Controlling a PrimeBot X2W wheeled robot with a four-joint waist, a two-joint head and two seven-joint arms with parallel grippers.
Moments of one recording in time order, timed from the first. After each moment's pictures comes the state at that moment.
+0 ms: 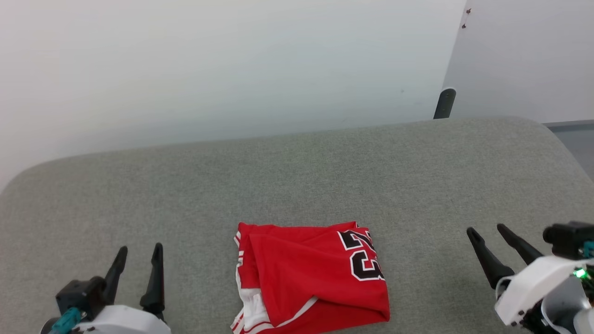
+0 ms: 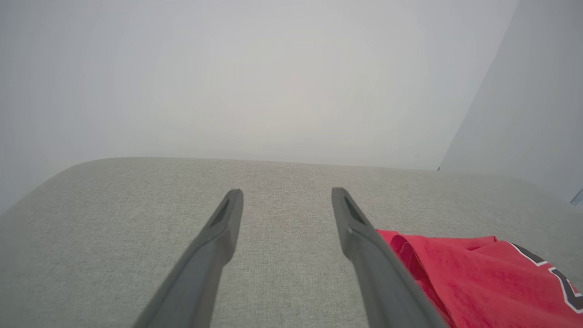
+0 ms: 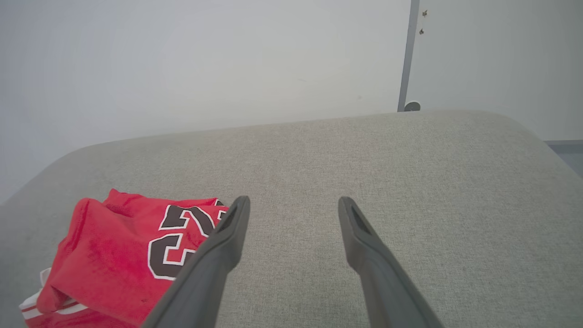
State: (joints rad) left arm -0.05 0.35 -0.15 0.25 -0.53 0.03 -0.26; right arm -0.16 -0.36 0.18 0.17 0.58 0.13 0.16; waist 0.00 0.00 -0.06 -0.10
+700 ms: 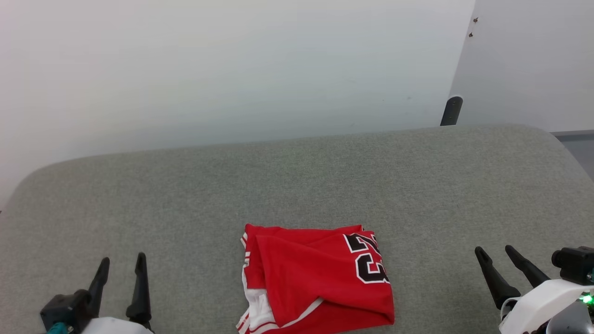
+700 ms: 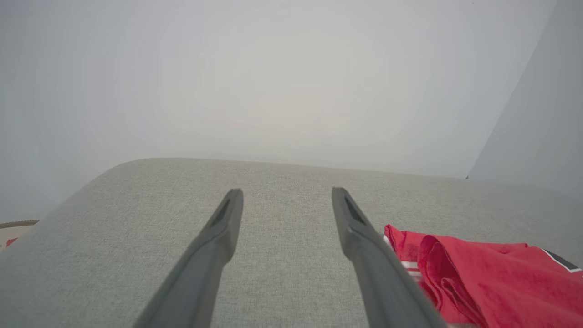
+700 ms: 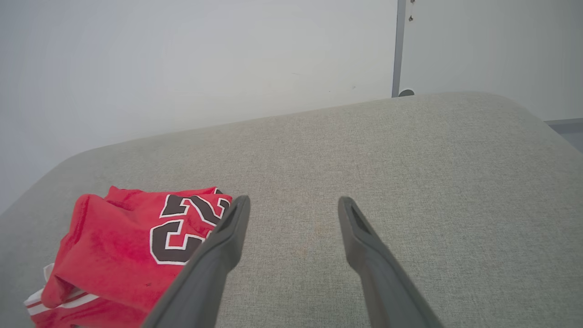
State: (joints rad) left arm 0.01 0.32 -0.05 0.21 -0.47 0.03 -0.26; right arm -0.05 -0.31 0.10 0.15 0.55 0.13 0.14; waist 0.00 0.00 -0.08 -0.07
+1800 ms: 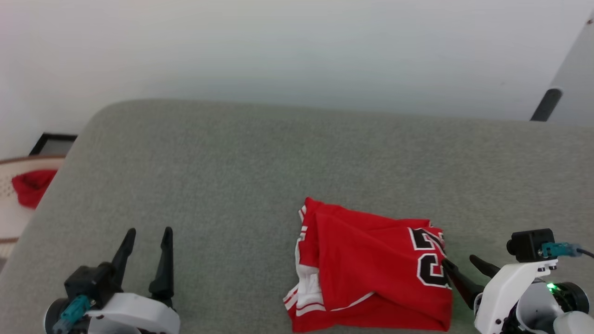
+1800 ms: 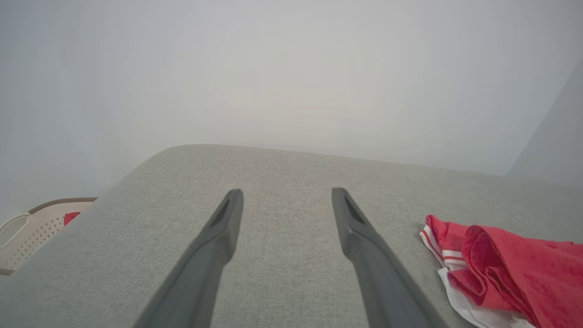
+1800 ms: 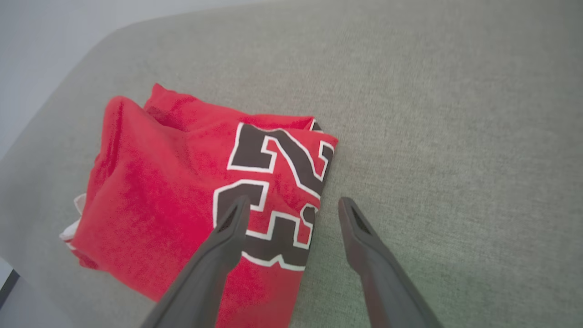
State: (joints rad) left arm -0.05 0.32 -0.12 0.16 -0.44 0.02 -0.22; right arm -0.14 -0.29 0.19 0.19 0.58 0.13 0.38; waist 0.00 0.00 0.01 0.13
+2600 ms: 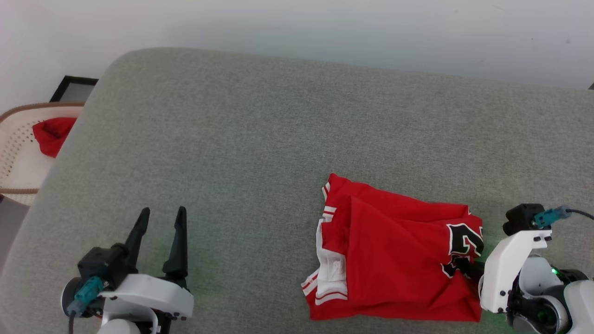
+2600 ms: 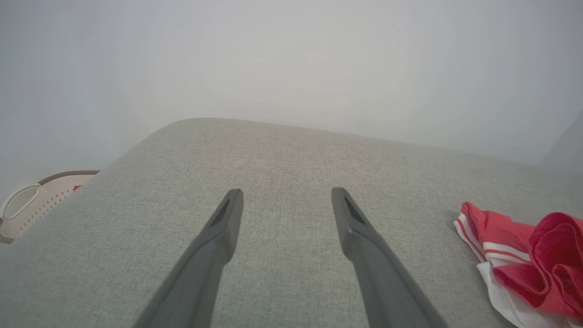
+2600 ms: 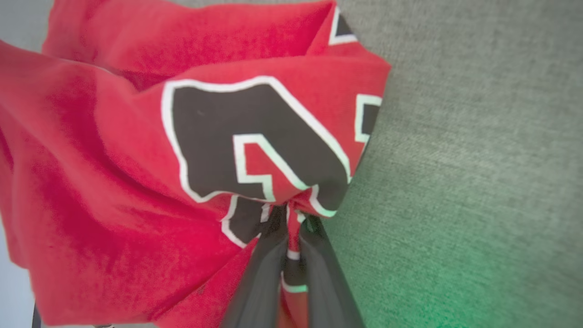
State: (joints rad) left arm -0.15 0.28 -0.15 0.21 -0.44 0.01 -0.25; right arm -0.25 -0.24 0.09 0.27 0.56 0.13 0.74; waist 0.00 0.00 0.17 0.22
